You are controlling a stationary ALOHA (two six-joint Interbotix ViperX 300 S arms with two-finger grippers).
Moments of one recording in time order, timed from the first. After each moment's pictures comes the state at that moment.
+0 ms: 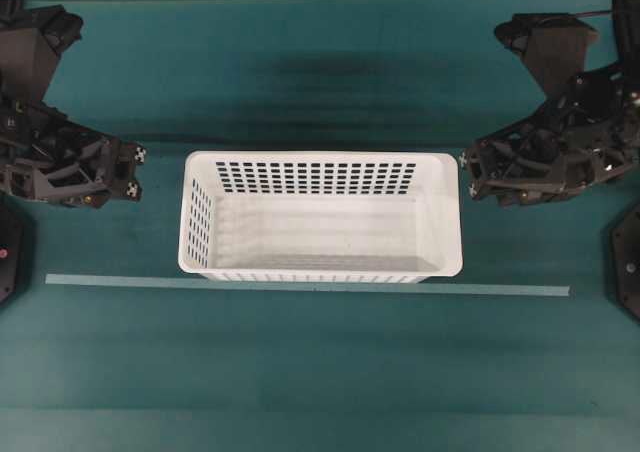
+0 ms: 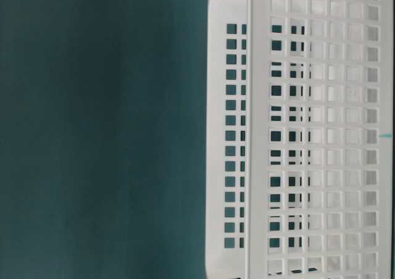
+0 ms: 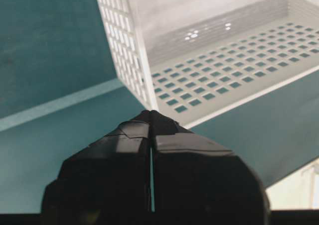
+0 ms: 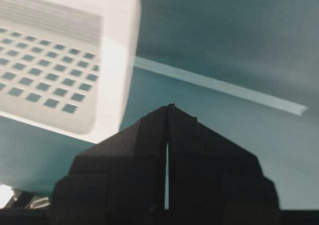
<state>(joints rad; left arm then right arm) 0.11 -0.58 0.66 0.02 0.90 -1.29 -0.23 -0.38 0.60 0.16 1.11 1.07</state>
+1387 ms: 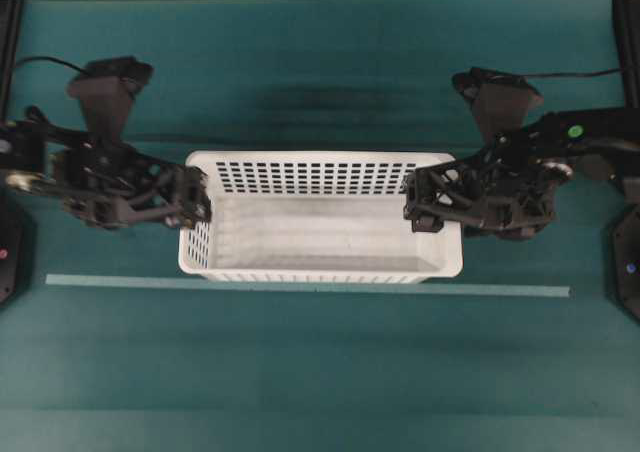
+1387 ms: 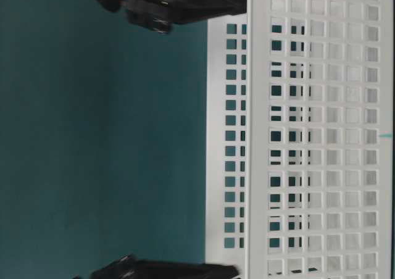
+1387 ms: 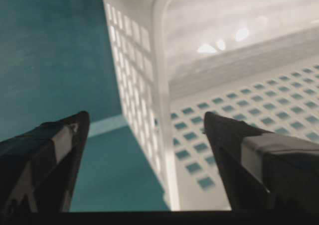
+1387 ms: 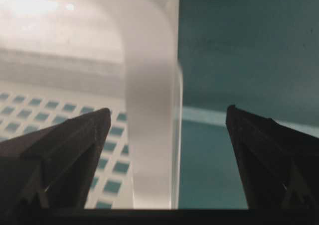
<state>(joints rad) 0.11 -0.29 0.77 0.02 0.58 -1.37 -0.16 -0.14 0.70 0.17 0.70 1.29</state>
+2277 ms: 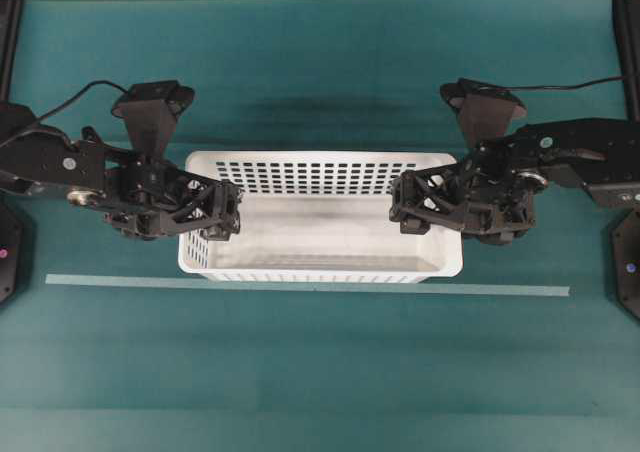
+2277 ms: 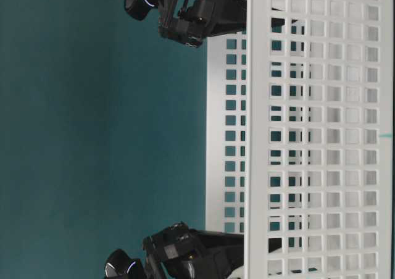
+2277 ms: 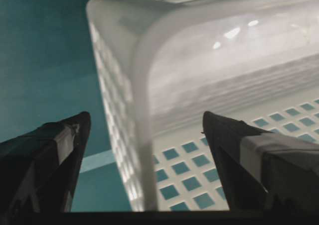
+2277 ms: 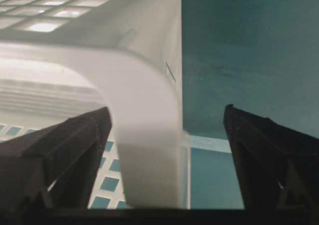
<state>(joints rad) 0.10 -0.12 0.74 0.02 0.45 -1.38 -0.16 -0.06 0.70 0.17 0.63 1.32</state>
